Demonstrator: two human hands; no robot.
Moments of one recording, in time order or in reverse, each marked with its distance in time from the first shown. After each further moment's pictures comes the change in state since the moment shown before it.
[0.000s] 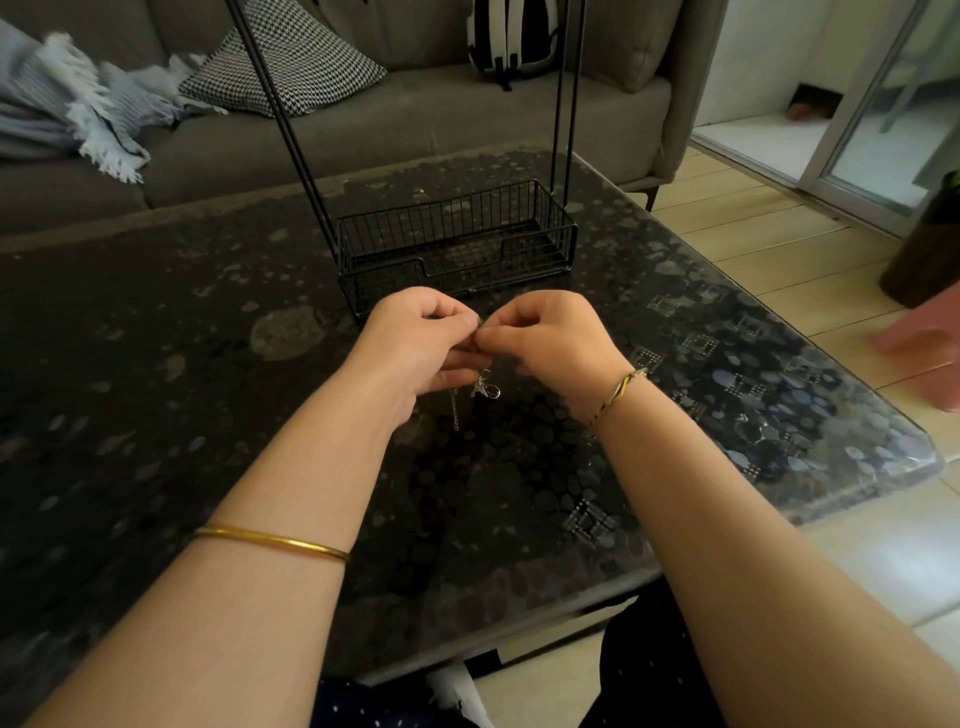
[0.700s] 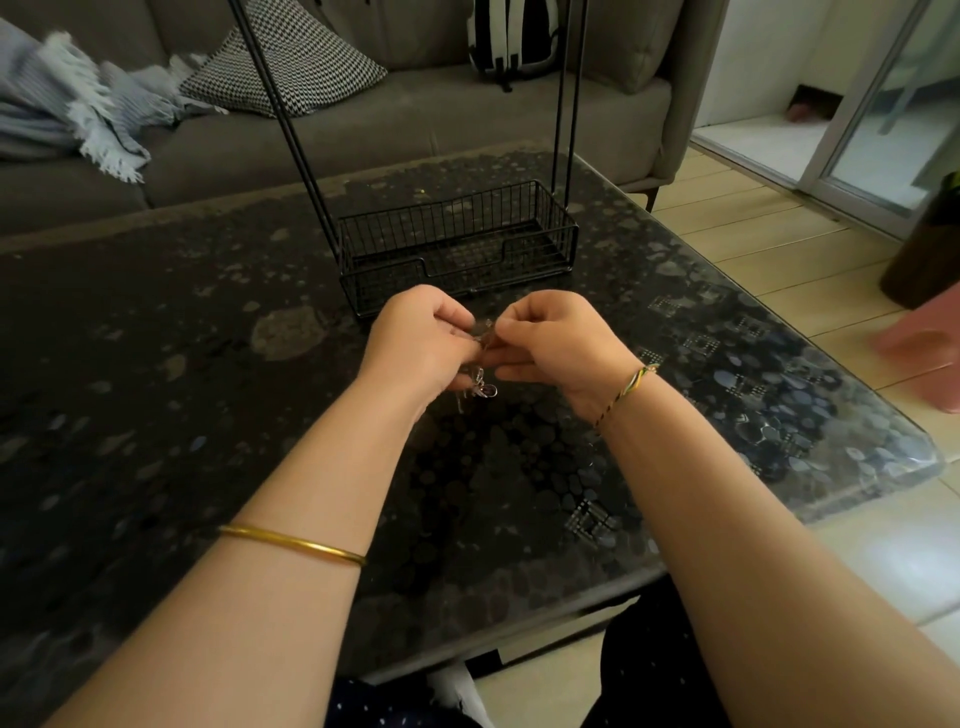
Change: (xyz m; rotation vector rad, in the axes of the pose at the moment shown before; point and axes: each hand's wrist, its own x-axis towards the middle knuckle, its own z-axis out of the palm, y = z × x) left_hand 0.007 -0.005 0.005 0.259 0.080 0.093; right_hand 0.002 0.000 -0.002 0.275 -0.096 0.146
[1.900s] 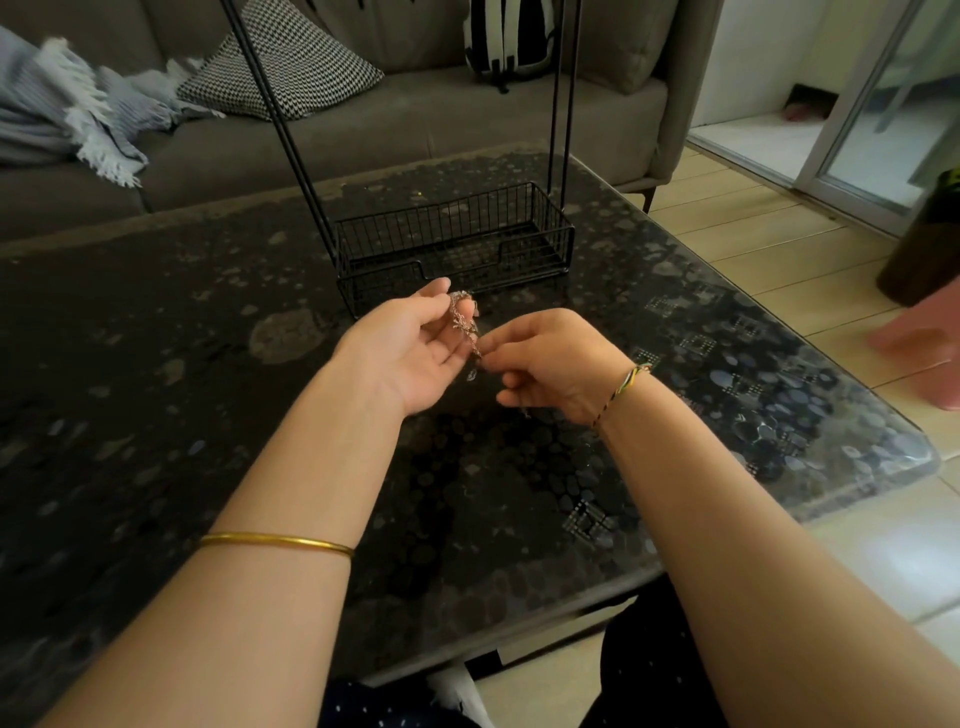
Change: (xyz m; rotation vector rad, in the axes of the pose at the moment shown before) left_hand 0.002 0.010 -0.008 -1.045 -0.093 -0.439; right_hand -0.004 -0.002 -0.001 0.011 -0.102 0.161
